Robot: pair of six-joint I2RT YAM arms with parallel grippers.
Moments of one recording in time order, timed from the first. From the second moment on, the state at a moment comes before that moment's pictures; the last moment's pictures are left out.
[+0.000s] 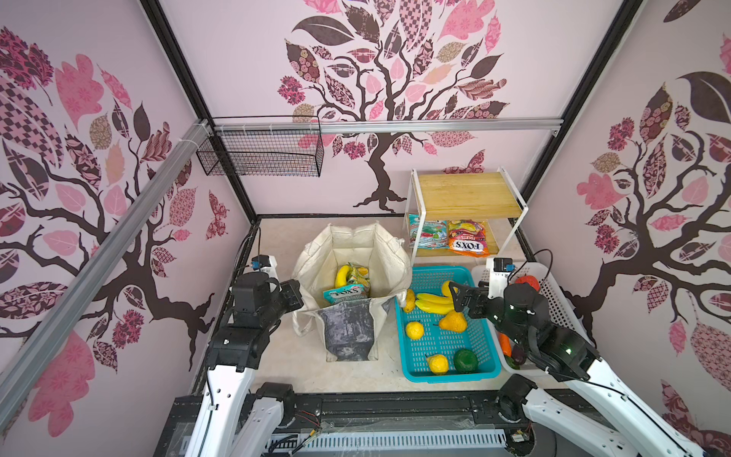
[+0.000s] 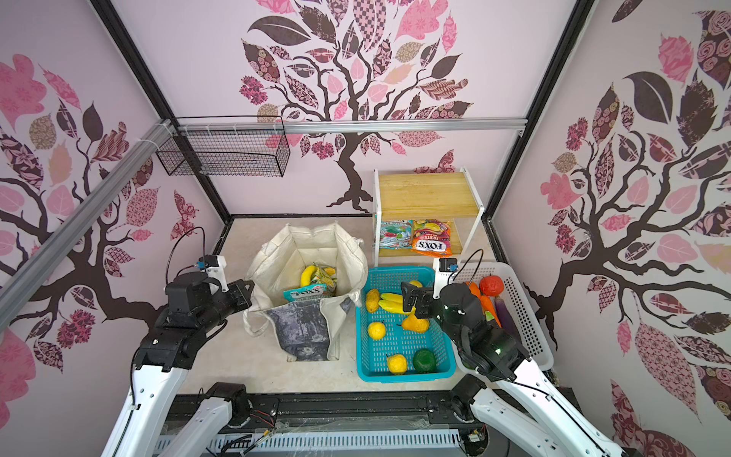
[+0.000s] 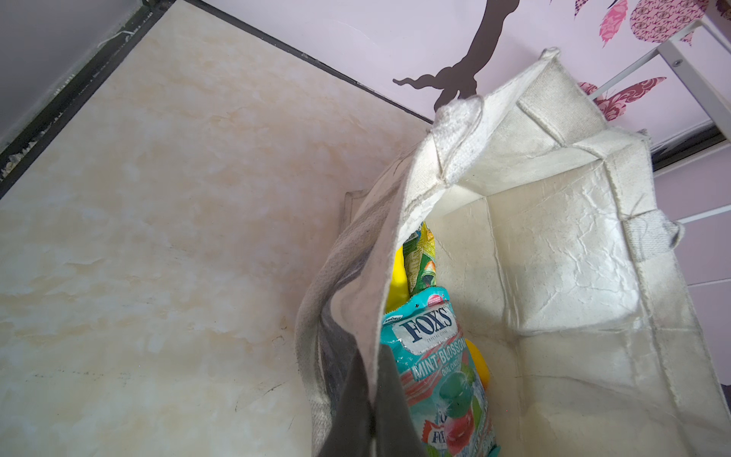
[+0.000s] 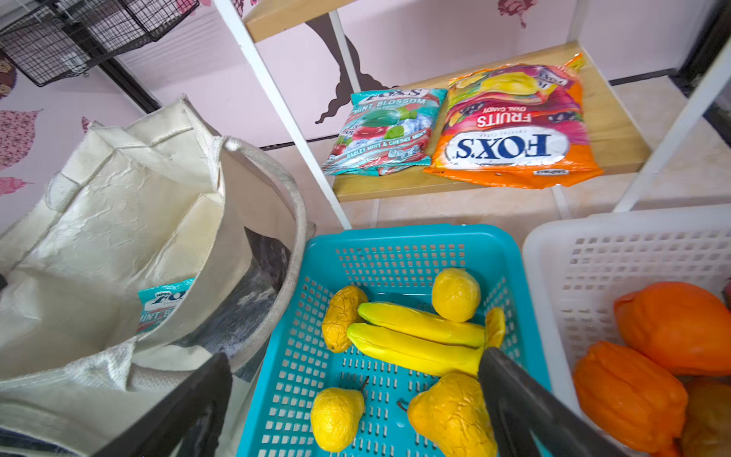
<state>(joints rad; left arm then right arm) -0.10 0.71 0.89 -0.73 0.10 -0.44 0.66 0.65 0.82 -0.59 0.31 0.50</state>
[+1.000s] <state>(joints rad) -0.10 0.71 0.89 -0.72 0.13 -0.44 0.22 0.81 0.85 -0.69 0.49 0.74</state>
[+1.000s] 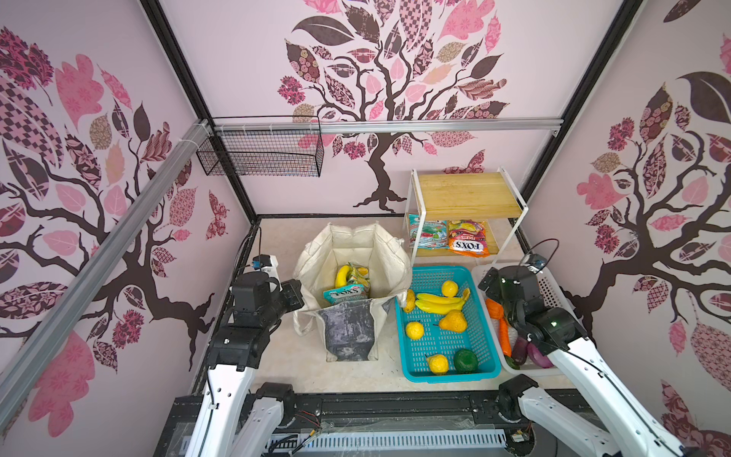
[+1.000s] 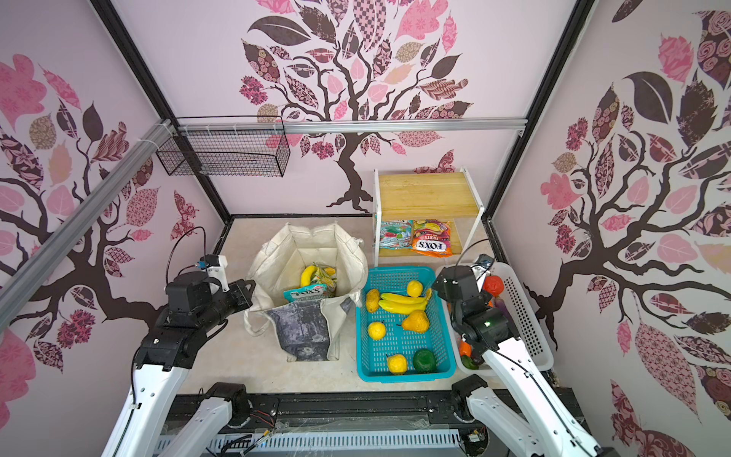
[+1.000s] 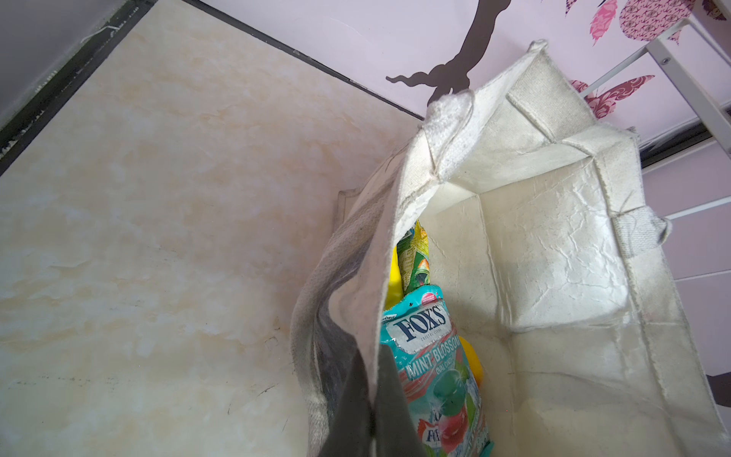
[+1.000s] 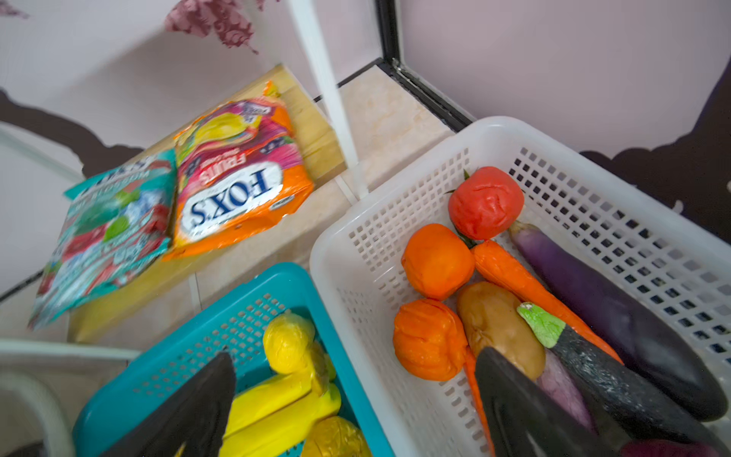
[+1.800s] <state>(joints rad) -0.10 0.74 0.89 -0.71 0.14 -0.44 -0.04 0.96 0.69 -0.69 0.33 0.96</state>
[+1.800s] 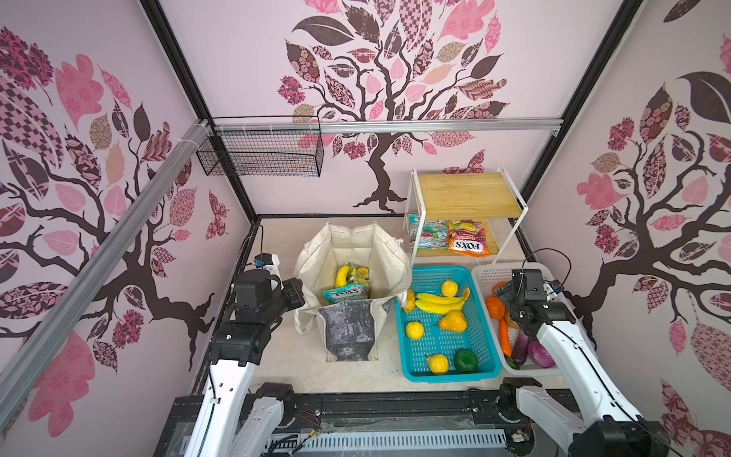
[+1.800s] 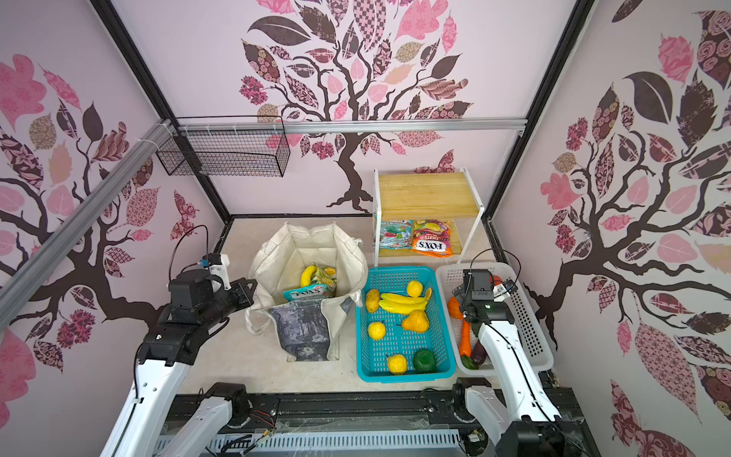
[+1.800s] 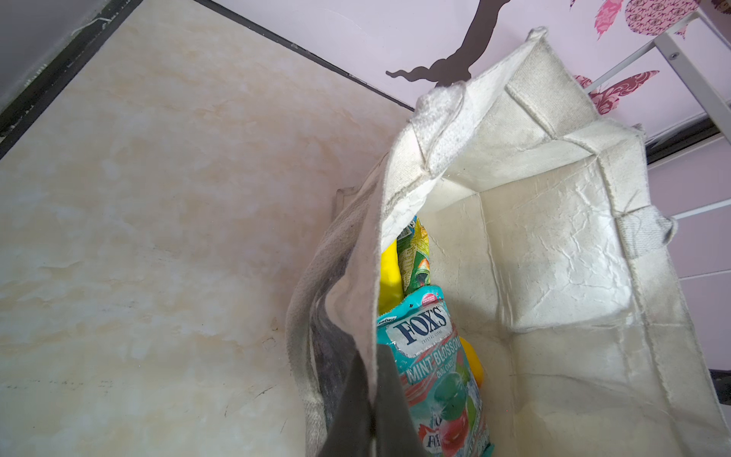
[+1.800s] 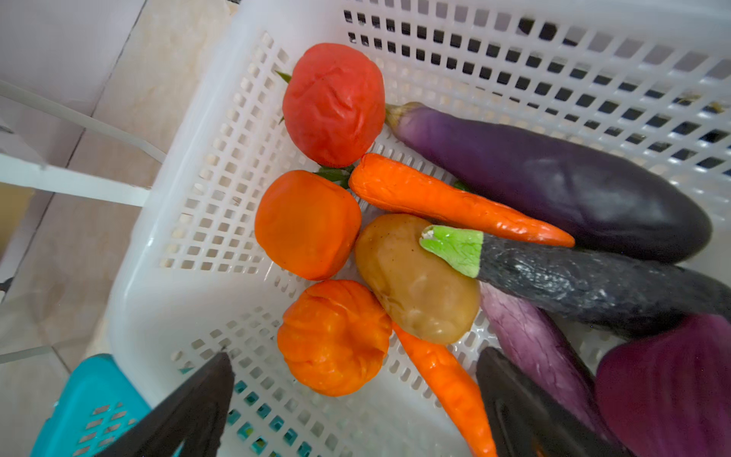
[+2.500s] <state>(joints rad) -0.10 0.73 0.89 -0.71 0.15 -0.44 -0.04 1.04 0.58 -0.42 0.09 0.66</state>
